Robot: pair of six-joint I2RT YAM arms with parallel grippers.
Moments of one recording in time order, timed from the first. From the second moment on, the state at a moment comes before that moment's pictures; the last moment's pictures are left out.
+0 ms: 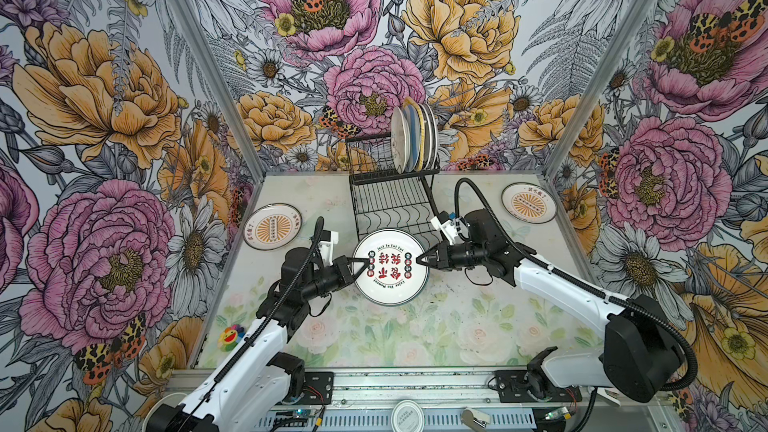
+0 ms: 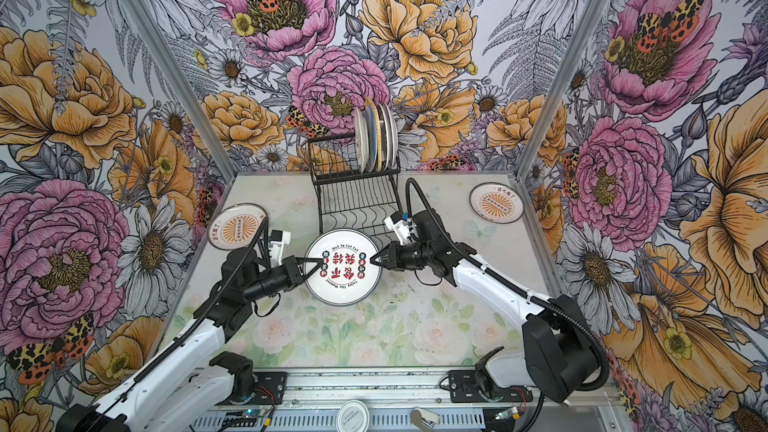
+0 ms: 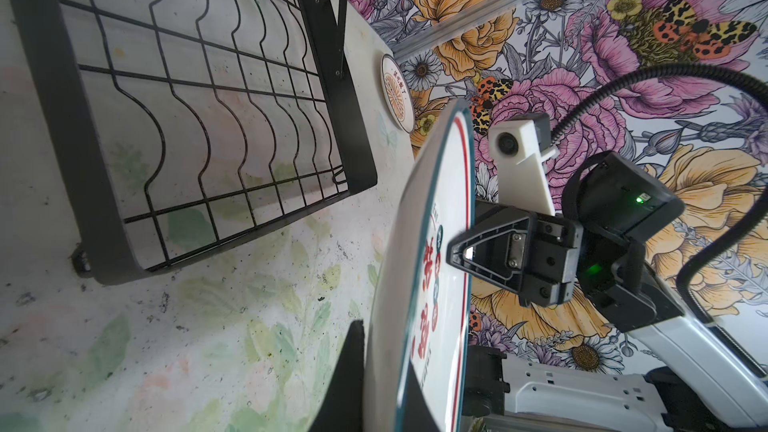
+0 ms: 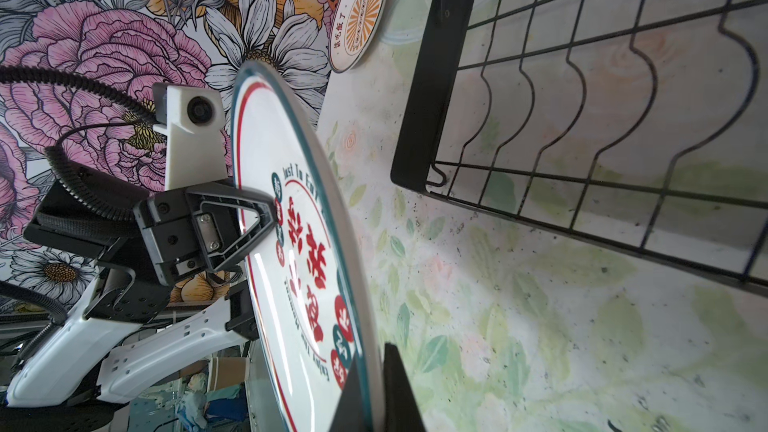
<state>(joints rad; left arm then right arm) -0.31 0.83 0.42 0.06 0.62 -0.91 0.53 1.36 0.90 -0.21 -0.77 0.63</state>
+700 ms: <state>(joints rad) -0.30 0.80 0.42 0.16 0.71 -0.93 0.56 1.45 1.02 -0.23 -0.97 0.56</state>
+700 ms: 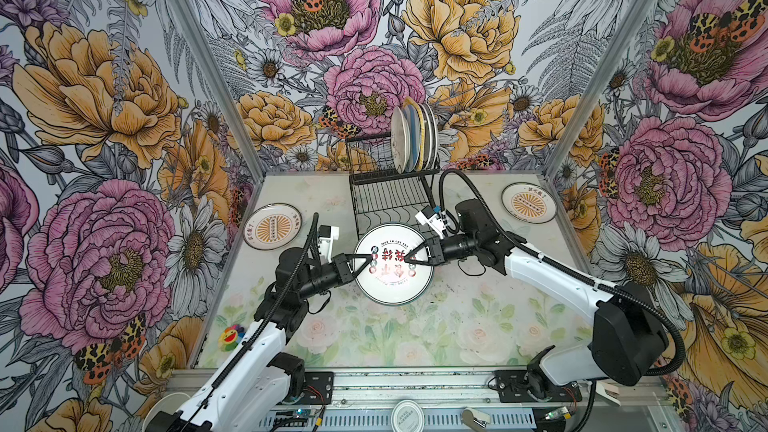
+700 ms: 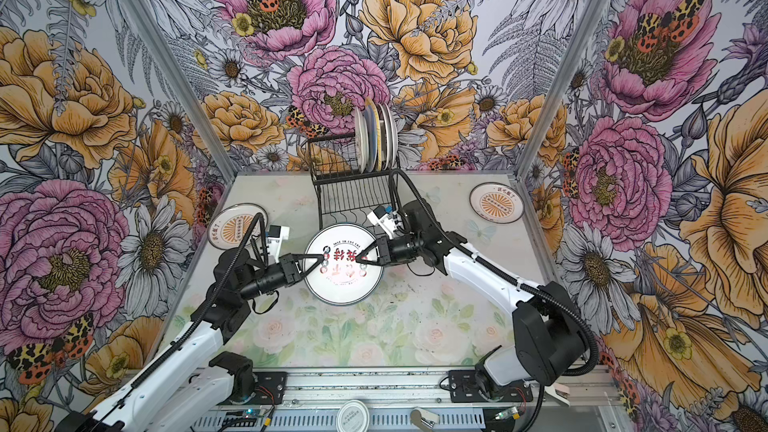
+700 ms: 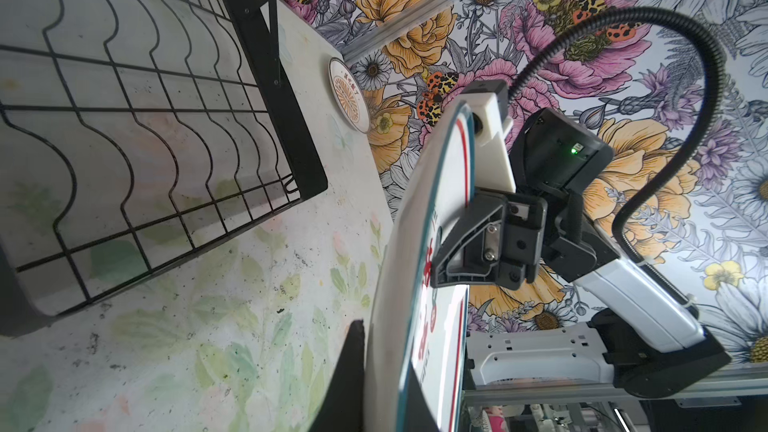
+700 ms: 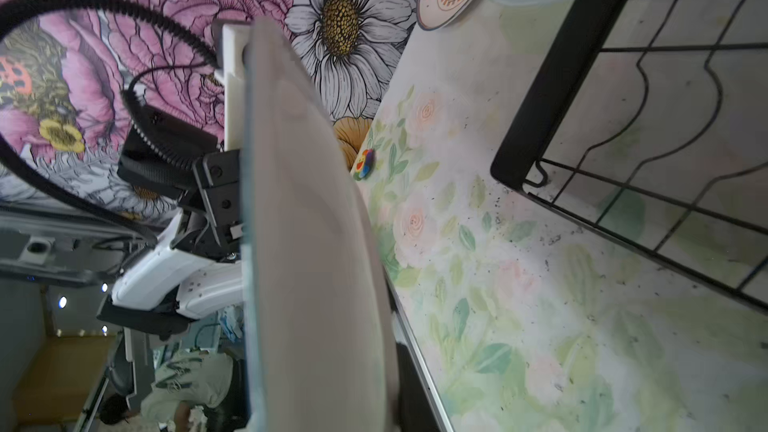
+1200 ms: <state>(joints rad) -0.23 0.71 0.48 -0.17 0.56 -0.83 0.58 1.41 1.06 -0.28 -0.76 0.53</state>
